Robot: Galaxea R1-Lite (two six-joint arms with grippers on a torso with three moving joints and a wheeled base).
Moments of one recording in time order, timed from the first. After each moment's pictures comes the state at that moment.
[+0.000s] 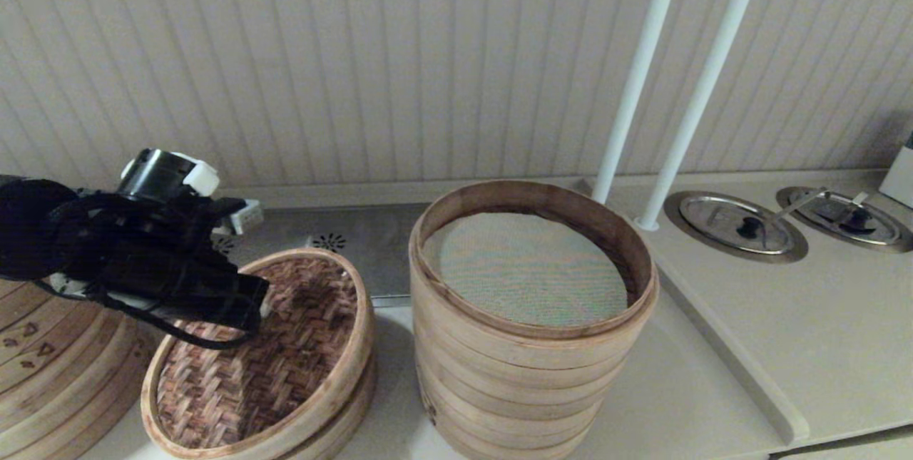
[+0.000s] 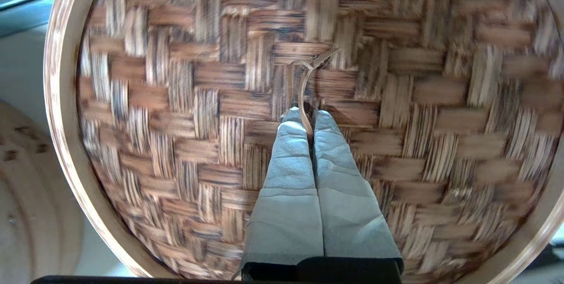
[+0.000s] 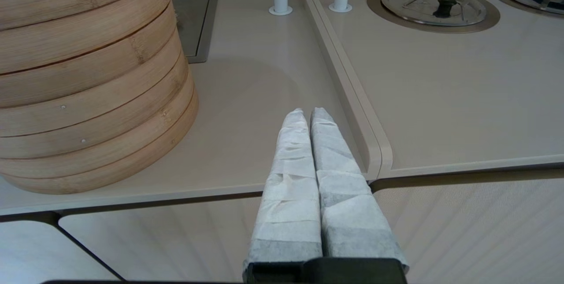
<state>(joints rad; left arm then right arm) -0.23 1.66 -1.07 0.37 -0.07 0.03 0.00 0.01 0.00 0.01 -0.01 0.04</state>
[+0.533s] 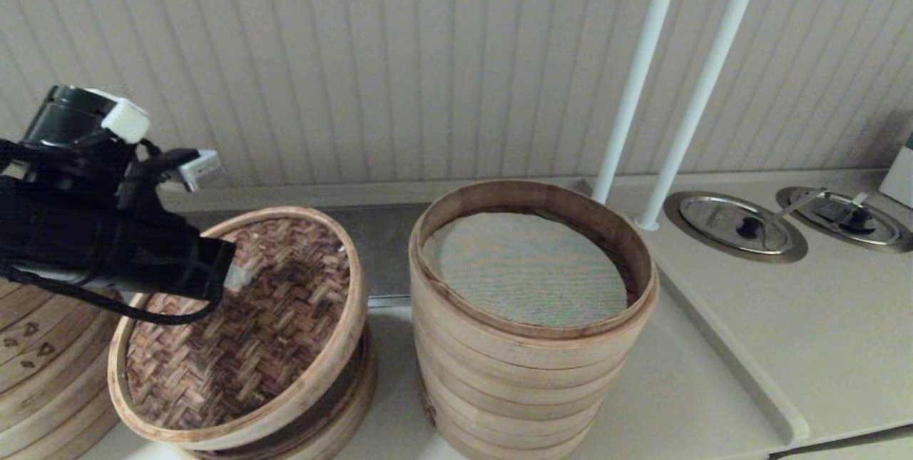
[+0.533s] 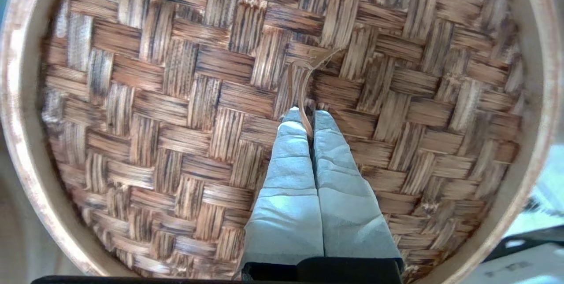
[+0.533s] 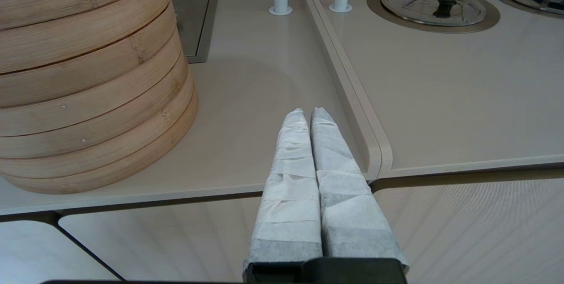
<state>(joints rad) -0.22 1.52 -1.19 0.49 -0.11 0.02 0.00 0.01 0.00 0.01 -0.01 0.04</state>
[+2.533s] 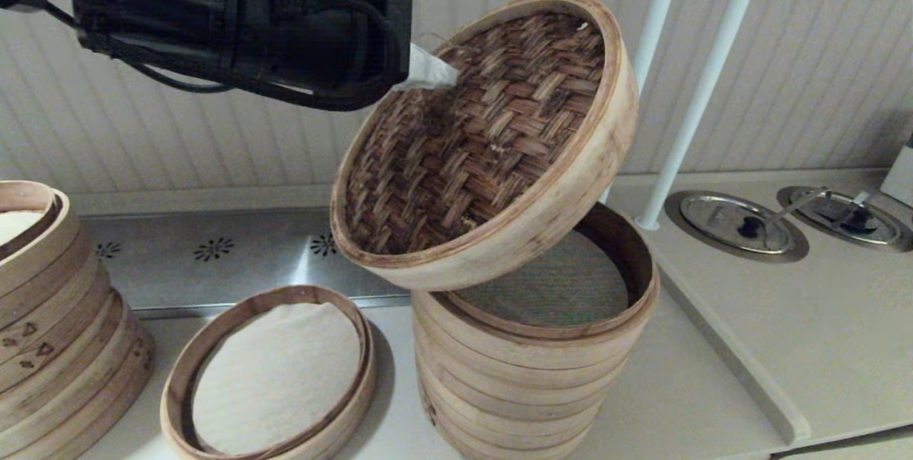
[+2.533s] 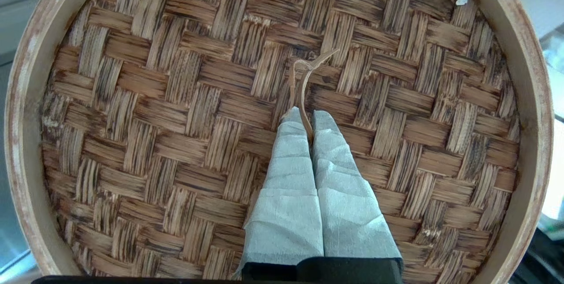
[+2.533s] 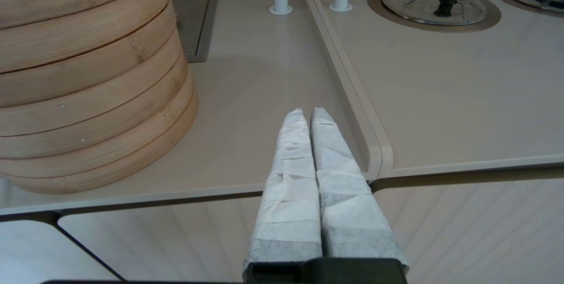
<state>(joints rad) -0.68 1.75 -1.94 0.47 -0.27 -0.20 0.00 0.01 0.00 0.01 -0.01 0.04</state>
